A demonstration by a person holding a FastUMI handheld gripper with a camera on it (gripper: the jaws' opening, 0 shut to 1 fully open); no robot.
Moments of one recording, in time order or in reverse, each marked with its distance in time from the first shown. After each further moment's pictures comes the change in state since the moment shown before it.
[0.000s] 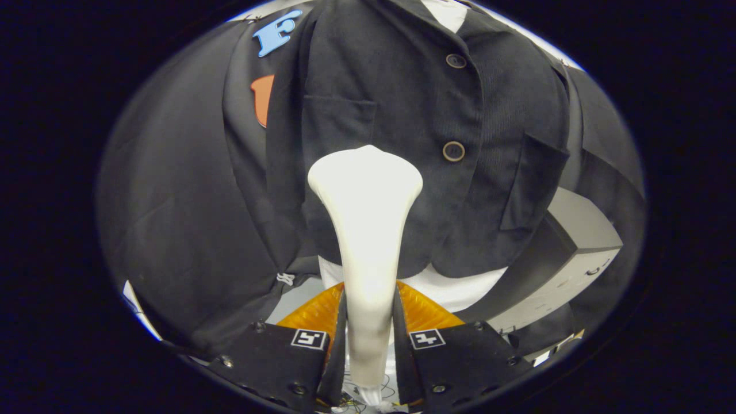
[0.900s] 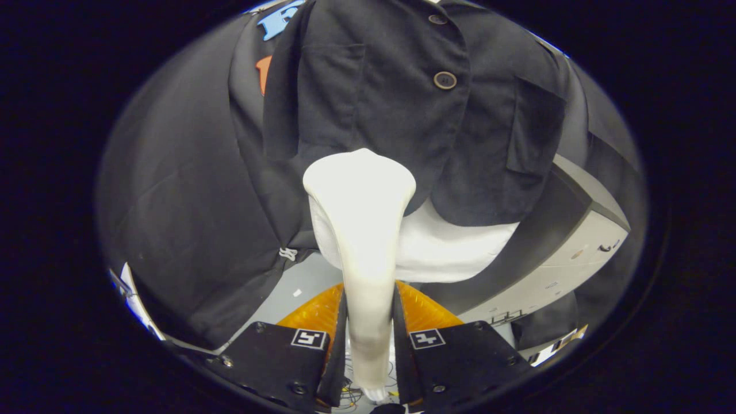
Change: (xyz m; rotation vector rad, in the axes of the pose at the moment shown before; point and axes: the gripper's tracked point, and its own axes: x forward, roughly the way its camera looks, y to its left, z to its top) arm 0.009 -0.015 -0.061 -0.007 0.083 0.031
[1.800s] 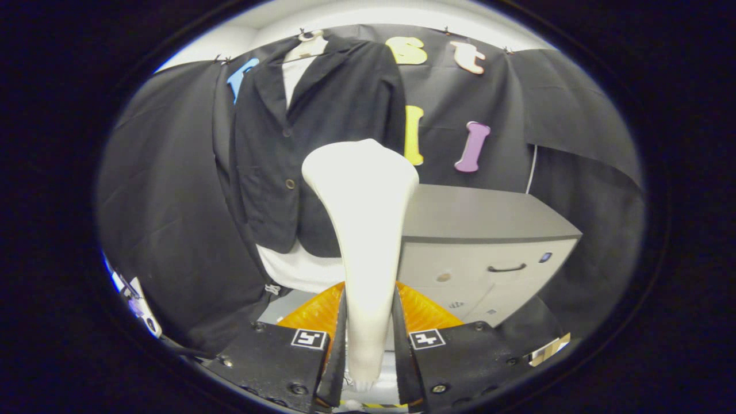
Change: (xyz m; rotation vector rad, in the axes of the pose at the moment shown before) arm -0.215 -0.273 -0.006 0.084 -0.250 -0.028
